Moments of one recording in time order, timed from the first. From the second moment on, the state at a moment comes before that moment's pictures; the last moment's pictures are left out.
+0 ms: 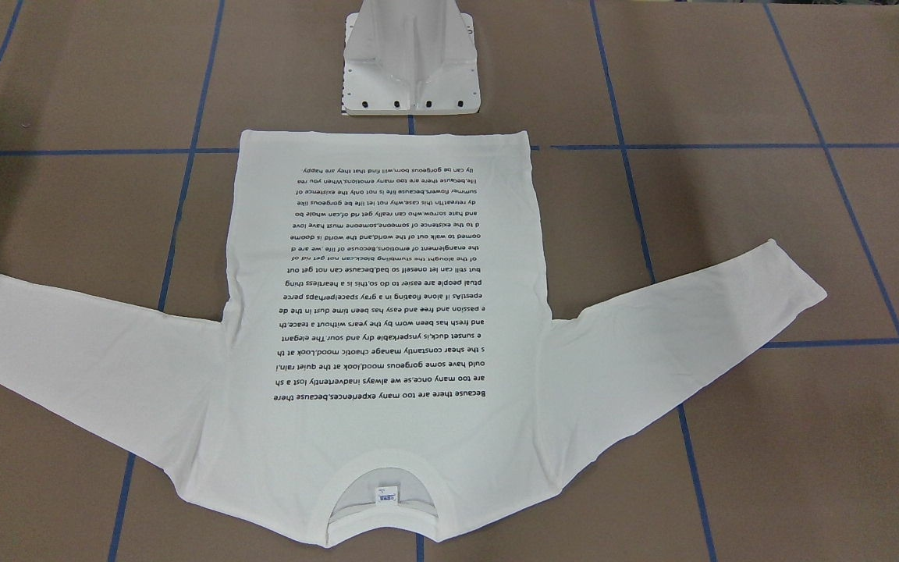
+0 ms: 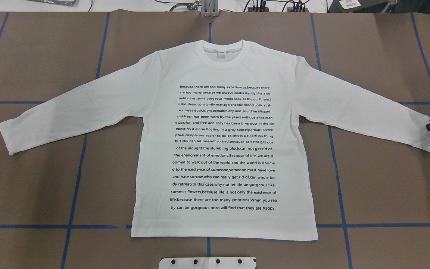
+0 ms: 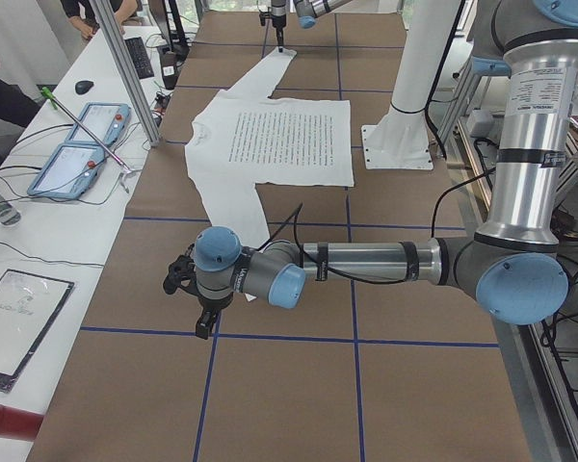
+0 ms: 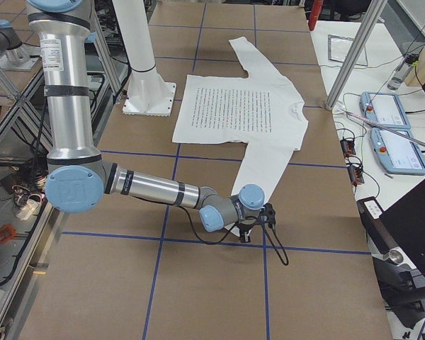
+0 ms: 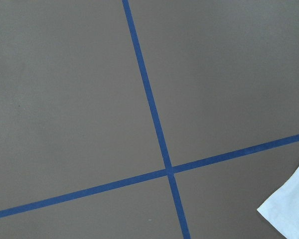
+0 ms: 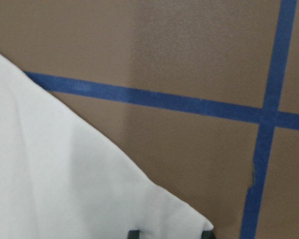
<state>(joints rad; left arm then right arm) -1.53 -1.63 -1.47 -1.94 -2.33 0.00 1.23 -1.52 1.24 -0.97 2.31 0.32</state>
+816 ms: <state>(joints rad) -1.53 -1.63 -1.46 -1.94 -2.33 -0.01 1.23 -1.52 1.40 -1.00 2.34 0.32</state>
